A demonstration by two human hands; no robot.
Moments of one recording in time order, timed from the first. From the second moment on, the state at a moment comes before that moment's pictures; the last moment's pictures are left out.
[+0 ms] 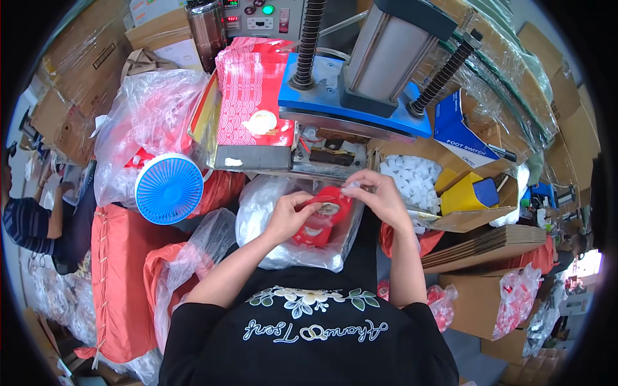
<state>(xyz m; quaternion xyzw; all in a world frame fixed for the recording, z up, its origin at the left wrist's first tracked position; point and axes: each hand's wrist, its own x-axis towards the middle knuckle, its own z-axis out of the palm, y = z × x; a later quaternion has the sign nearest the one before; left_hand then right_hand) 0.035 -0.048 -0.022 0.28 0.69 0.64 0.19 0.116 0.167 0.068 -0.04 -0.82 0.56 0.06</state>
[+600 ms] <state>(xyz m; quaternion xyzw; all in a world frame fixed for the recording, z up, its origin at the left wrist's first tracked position) 0.033 -0.063 -0.039 0.23 0.73 0.63 0.14 0.105 0.153 0.061 -0.04 -0.88 0.46 0.11</state>
